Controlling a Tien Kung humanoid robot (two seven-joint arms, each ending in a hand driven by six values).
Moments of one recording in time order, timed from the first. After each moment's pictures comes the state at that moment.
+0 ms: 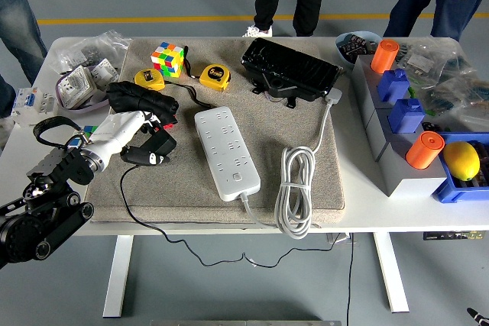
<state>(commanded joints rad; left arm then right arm) -0.51 0.34 -0.76 -0.94 1.86 0.25 -0.01 -0.04 -0.32 0.93 0.44 -0.61 -0.12 0.20</state>
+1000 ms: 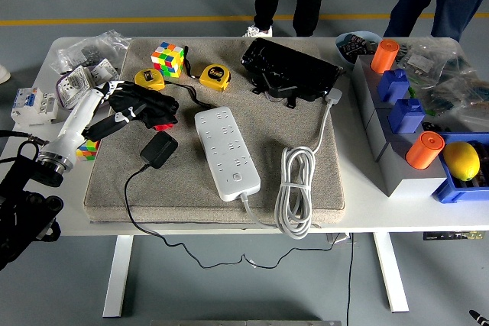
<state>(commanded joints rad) -0.34 0.35 -1.03 -1.02 1.38 0.31 -0.30 -0.03 -0.33 0.88 0.40 -0.57 -0.12 0.20</state>
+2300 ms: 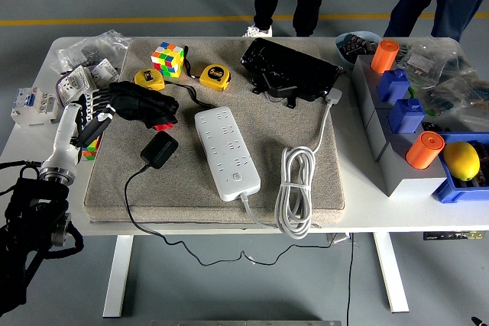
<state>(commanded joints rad) -0.33 0.24 -1.08 -0.91 1.10 0.33 -0.36 -0.03 -0.32 0.87 0.40 -0.56 -0.14 0.19</state>
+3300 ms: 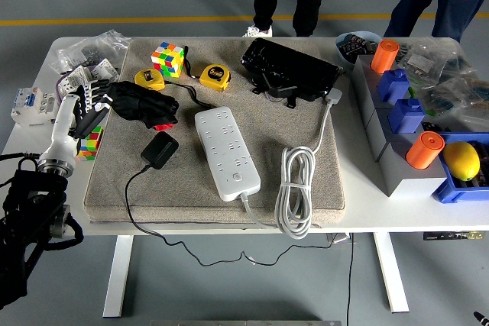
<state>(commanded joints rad) -0.35 0.24 -1.10 -0.93 1.09 0.32 -0.35 -0.03 -0.32 0.88 0.41 -0.56 -0.14 0.19</state>
